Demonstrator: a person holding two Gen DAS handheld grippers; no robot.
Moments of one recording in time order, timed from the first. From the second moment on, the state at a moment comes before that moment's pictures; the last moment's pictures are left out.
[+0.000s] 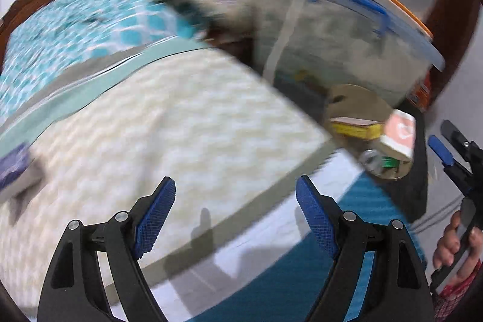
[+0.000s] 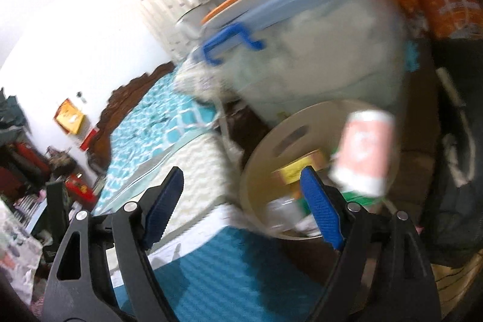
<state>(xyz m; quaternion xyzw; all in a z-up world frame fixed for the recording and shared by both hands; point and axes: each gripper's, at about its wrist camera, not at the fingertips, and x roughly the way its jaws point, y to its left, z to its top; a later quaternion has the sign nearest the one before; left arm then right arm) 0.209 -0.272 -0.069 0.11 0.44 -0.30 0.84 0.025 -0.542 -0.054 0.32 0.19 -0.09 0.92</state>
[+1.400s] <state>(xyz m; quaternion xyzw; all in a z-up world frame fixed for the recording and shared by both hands) 0.199 0.129 -0.086 -0.16 0.45 -0.05 0.88 0.224 -0.153 -0.115 0.25 0.45 0.37 0.77</state>
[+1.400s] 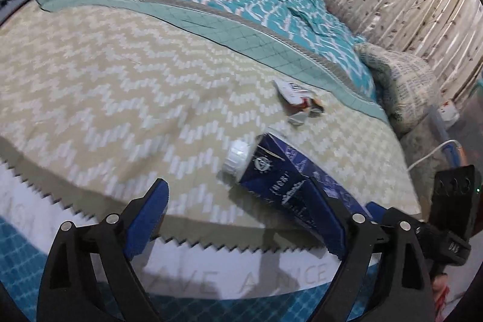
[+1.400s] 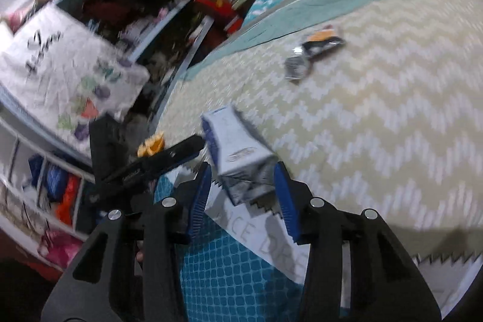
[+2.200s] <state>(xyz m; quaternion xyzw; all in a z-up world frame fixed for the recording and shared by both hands) 0.159 0.138 -0.085 -0.05 0.41 0.08 0.91 0.224 -0.196 -0.129 0.31 0.41 0.28 0.81</state>
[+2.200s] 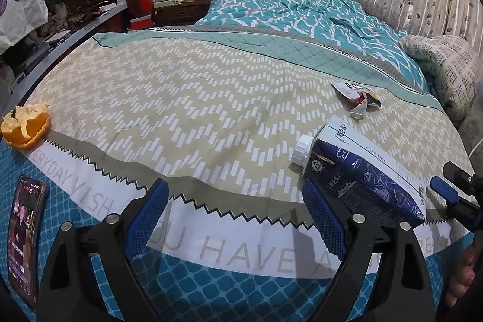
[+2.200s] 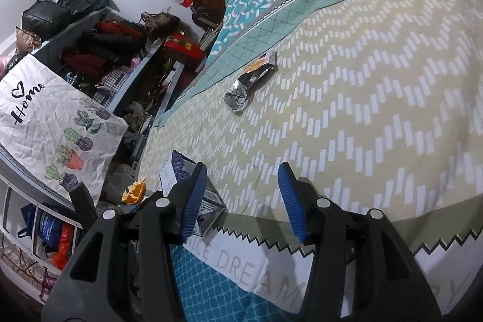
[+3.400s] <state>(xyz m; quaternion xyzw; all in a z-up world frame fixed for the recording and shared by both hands) 0.165 0.145 -0.084 -0.07 0.42 0.07 0.90 0.207 -0.102 -0.116 0.12 0.42 0.32 0.84</state>
